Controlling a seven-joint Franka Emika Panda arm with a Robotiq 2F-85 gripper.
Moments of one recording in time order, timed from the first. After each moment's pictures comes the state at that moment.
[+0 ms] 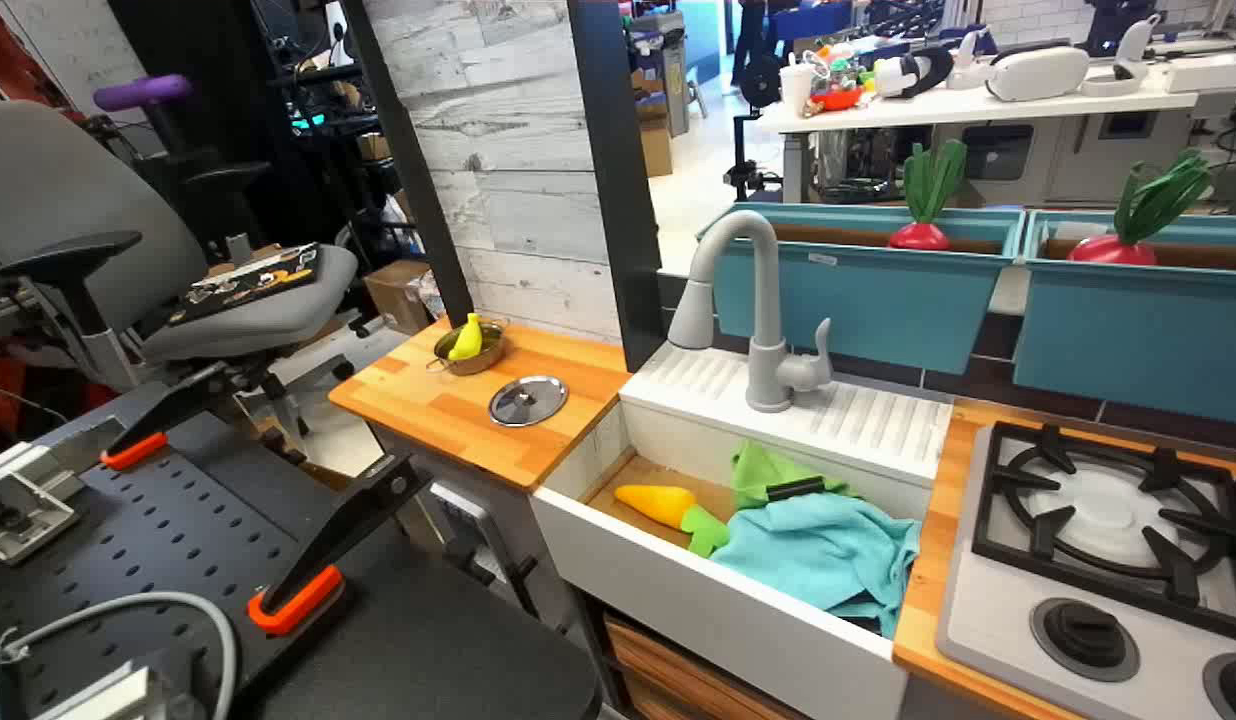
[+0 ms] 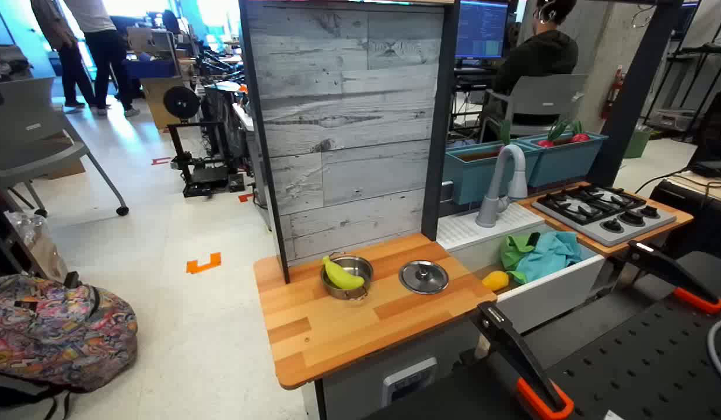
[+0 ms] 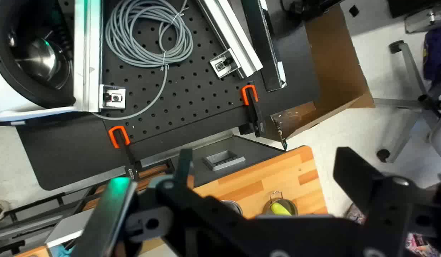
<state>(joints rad) -0.04 -0.64 -0.15 -2.51 0.16 1.63 0.04</state>
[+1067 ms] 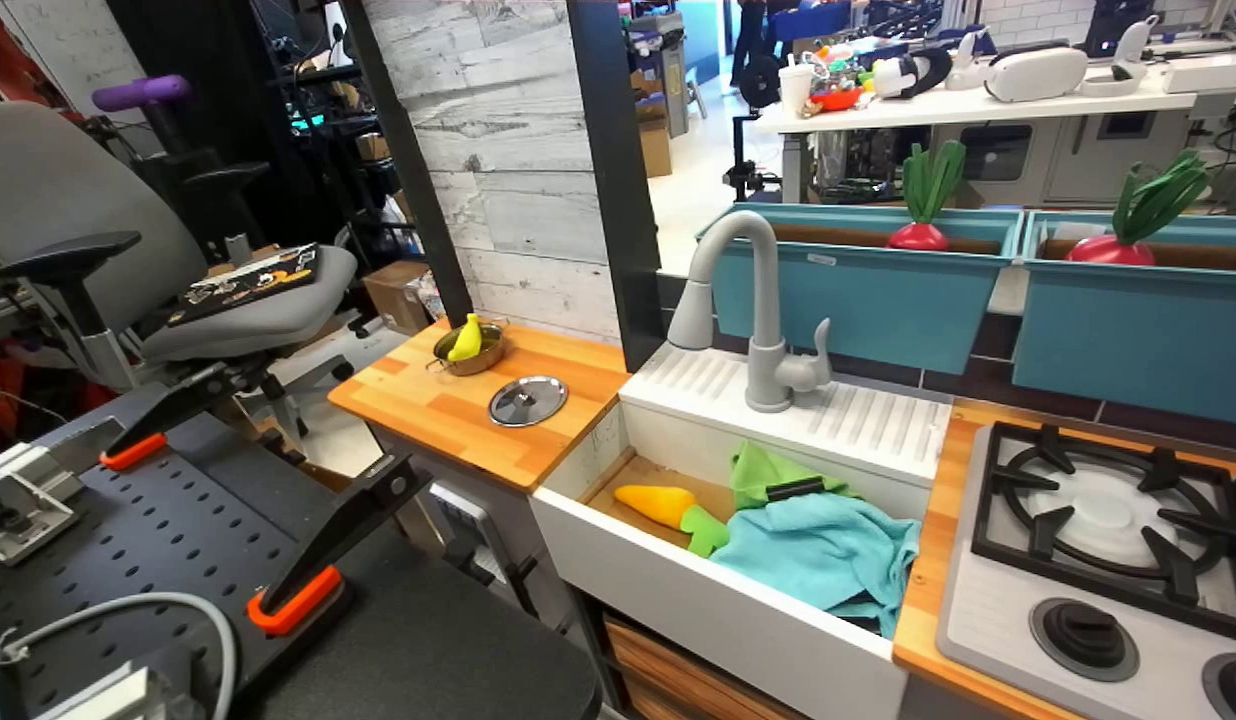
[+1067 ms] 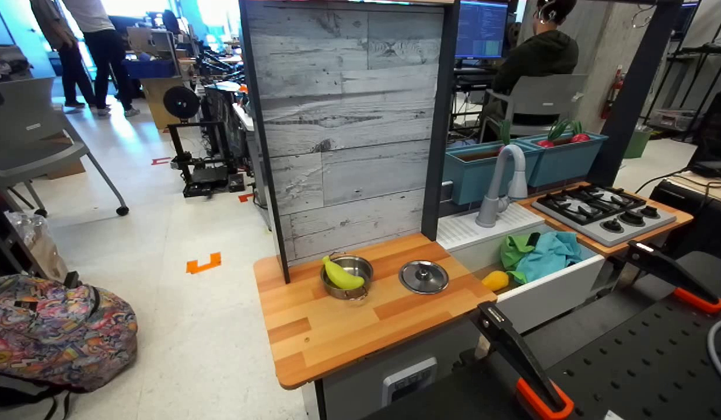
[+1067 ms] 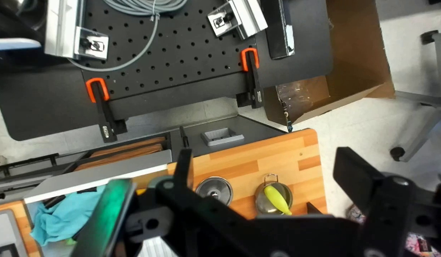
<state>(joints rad) 0.00 -0.48 -0.02 -2.51 0.18 1.87 0.04</state>
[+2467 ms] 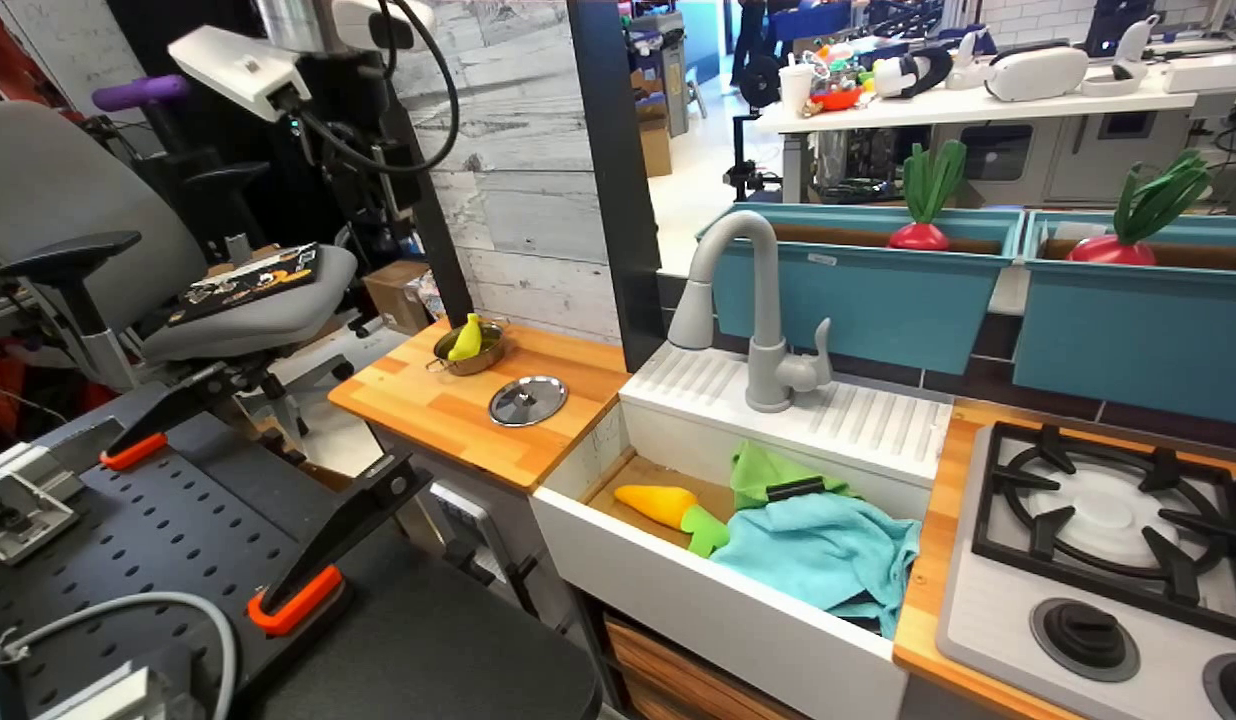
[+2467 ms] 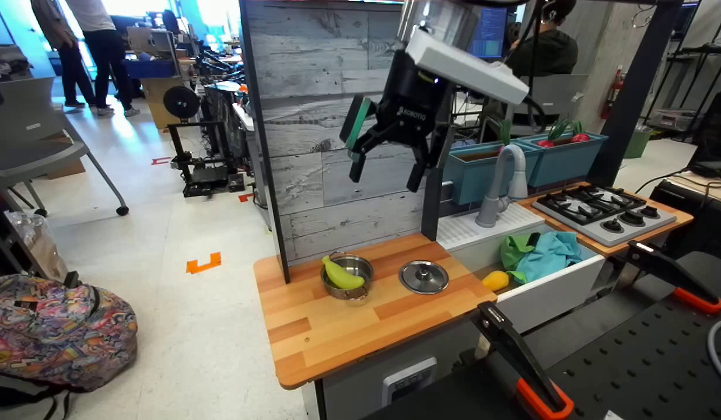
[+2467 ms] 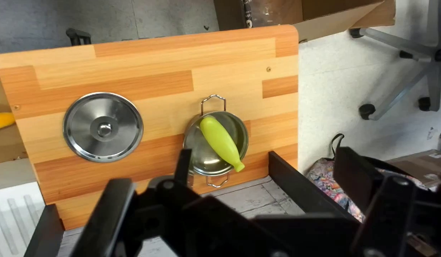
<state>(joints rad) 0.10 0.43 0.12 -2.16 0.48 2.58 -0.17</state>
